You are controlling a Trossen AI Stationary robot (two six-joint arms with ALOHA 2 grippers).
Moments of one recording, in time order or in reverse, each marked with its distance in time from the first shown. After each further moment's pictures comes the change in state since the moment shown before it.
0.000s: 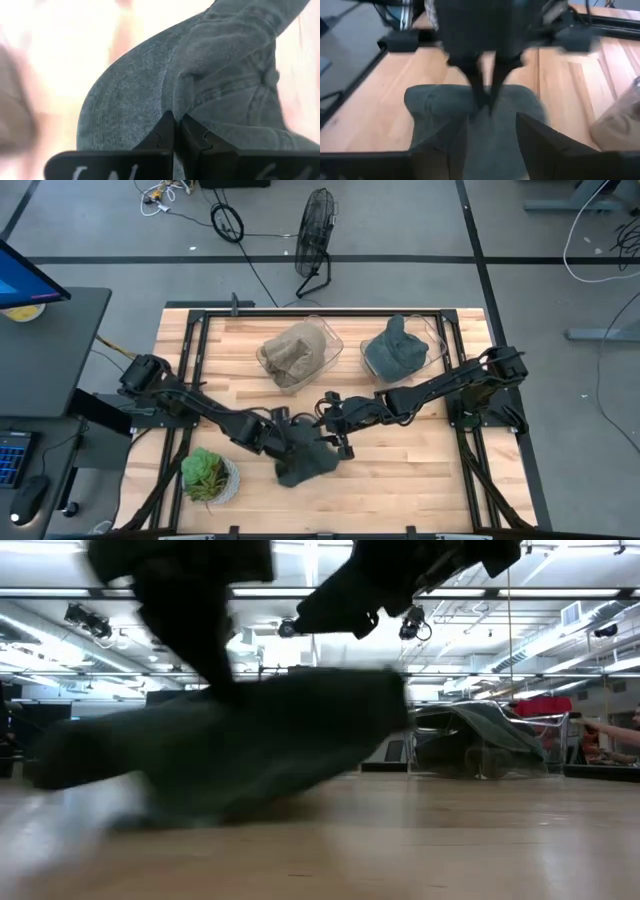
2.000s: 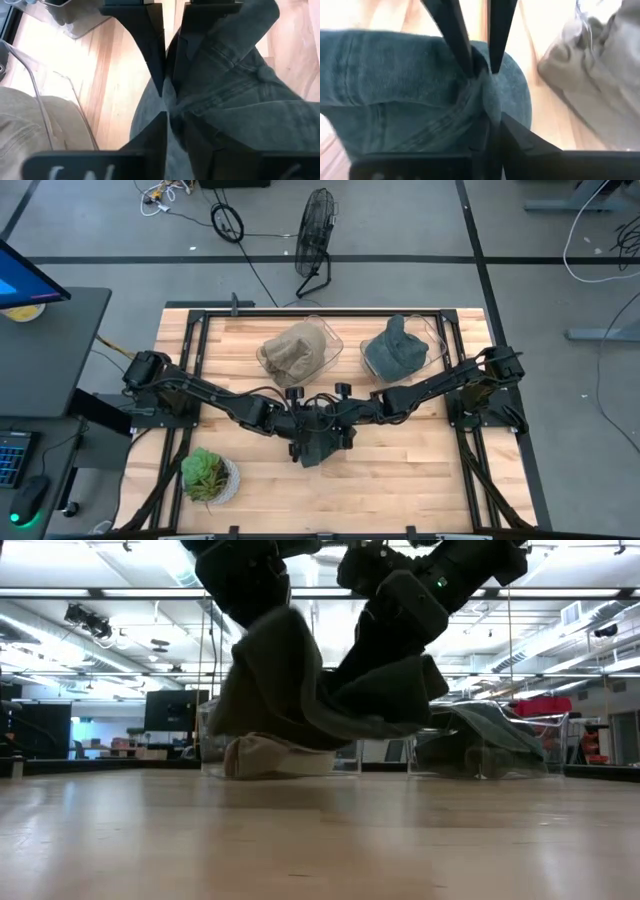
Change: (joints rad) left arm 0.112 -0.001 0.108 0.021 -0.102 0.286; right arm -0.021 0.022 -0.001 -0.209 0.234 0.060
